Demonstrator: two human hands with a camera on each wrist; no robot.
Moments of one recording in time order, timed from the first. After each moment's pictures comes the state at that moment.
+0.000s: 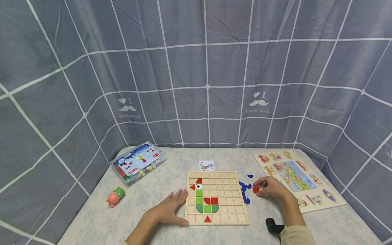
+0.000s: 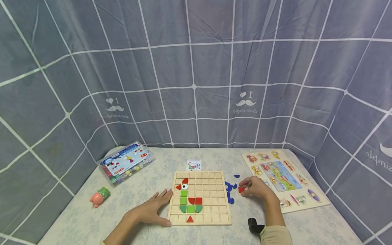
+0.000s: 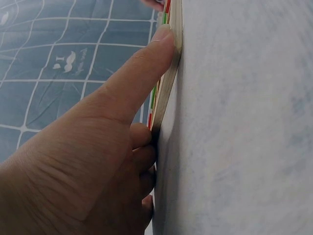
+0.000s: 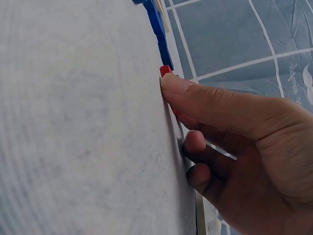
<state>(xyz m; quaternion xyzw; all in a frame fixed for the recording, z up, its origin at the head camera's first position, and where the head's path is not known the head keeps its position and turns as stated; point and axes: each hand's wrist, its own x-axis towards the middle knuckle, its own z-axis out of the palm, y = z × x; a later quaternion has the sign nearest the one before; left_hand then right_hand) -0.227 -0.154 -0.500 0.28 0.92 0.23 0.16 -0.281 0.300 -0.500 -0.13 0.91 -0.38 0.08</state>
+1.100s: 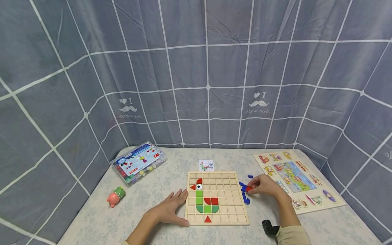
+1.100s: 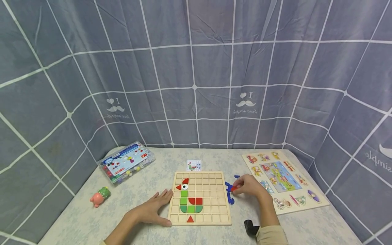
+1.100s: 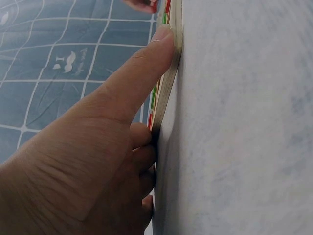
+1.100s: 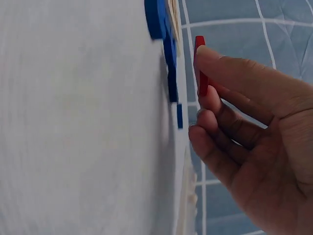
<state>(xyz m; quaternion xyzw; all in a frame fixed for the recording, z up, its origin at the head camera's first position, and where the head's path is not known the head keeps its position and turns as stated) -0.227 -0.154 -0.501 0.28 0.92 0.23 0.16 -0.278 0.269 -0.480 -0.17 0.91 -0.36 0.08</state>
